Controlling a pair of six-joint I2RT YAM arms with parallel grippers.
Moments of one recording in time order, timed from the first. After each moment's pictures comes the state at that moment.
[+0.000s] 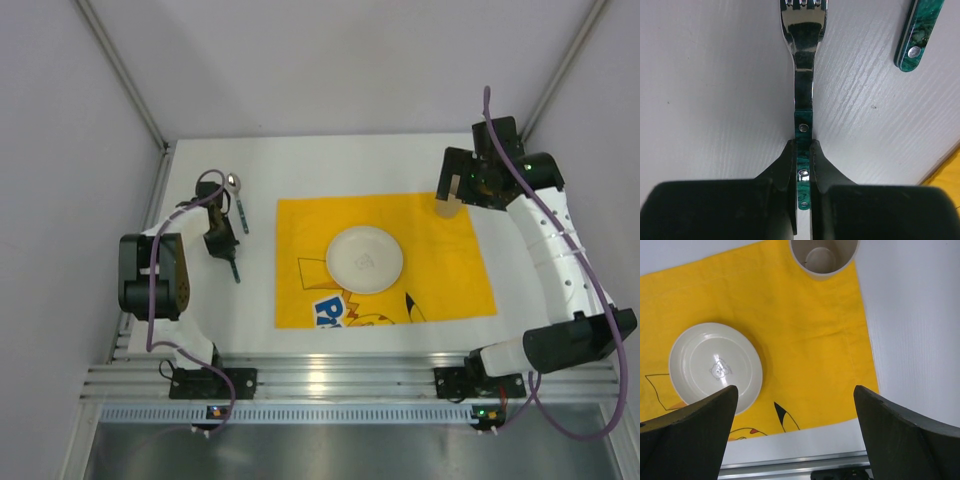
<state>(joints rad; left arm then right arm) 0.01 1.76 1.09 -0.59 -0.05 -0.36 0.23 1.40 1.65 -1.15 0.20 0.36</state>
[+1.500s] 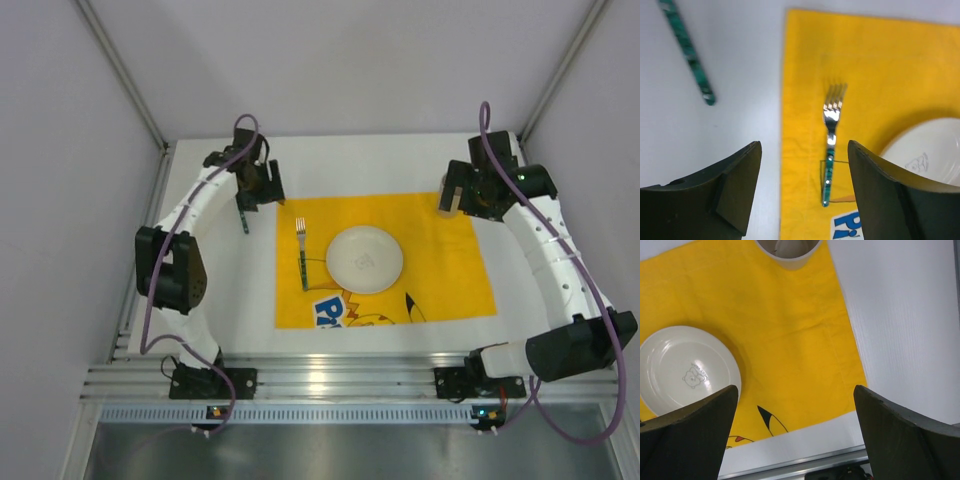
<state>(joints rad) -0.30 1.84 1.60 -0.81 0.01 -0.45 0.22 1.36 1.51 -1.11 0.29 0.39</state>
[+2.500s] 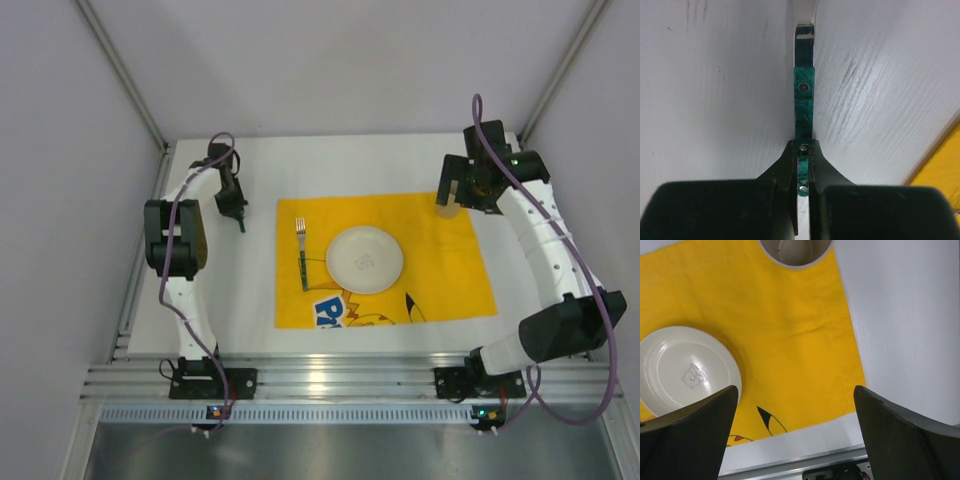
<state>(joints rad) -0.02 2.17 1.68 -0.70 -0.04 -0.35 0.21 1.44 1.58 -1.14 0.27 0.36</state>
